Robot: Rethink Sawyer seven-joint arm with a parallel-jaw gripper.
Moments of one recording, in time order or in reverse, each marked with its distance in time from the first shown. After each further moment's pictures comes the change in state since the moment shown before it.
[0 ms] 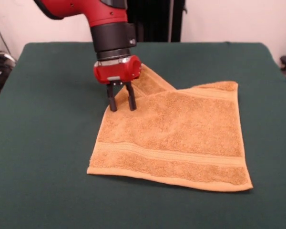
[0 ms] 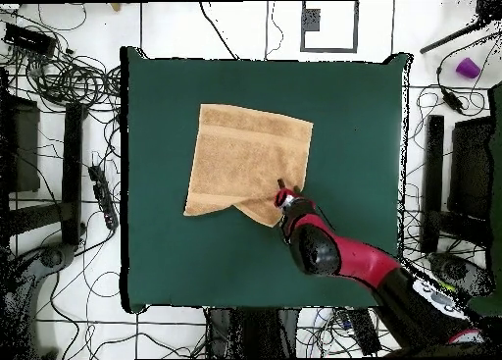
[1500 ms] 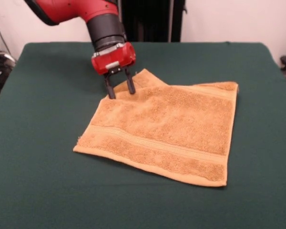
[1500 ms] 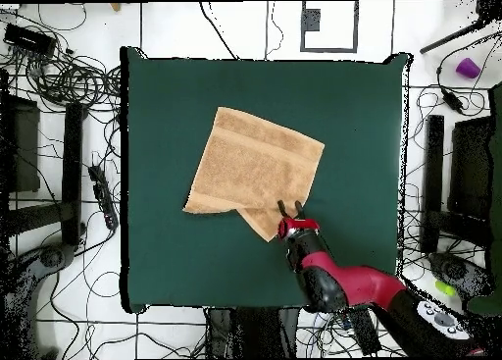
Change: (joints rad) arm -0.165 0.113 0.028 0.017 -0.437 -0.221 0.000
